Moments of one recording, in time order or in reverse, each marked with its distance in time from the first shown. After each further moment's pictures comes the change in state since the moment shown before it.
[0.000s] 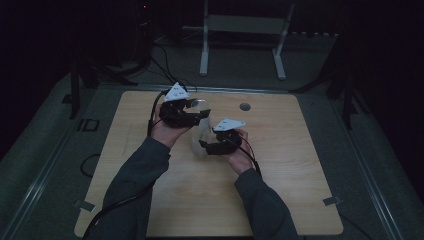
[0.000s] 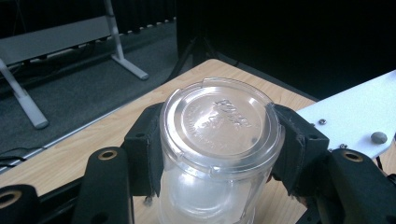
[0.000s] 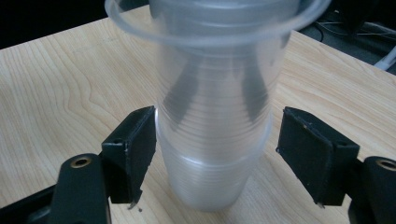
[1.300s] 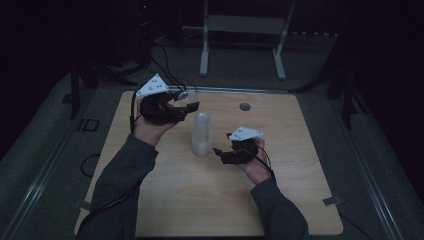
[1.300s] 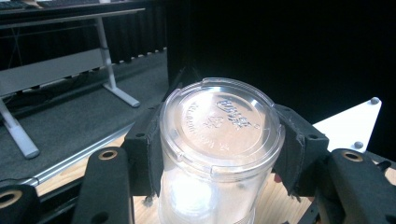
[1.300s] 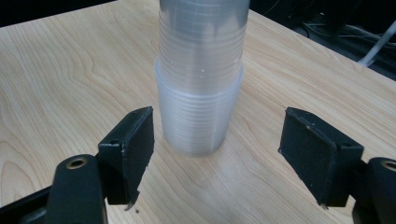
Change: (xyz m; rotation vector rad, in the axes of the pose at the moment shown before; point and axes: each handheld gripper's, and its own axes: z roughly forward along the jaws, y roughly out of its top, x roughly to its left) left arm 0.003 0.017 -0.055 -0.118 -0.051 0.011; right arm -0.001 -0.022 -0.049 0.007 -0.041 -0.041
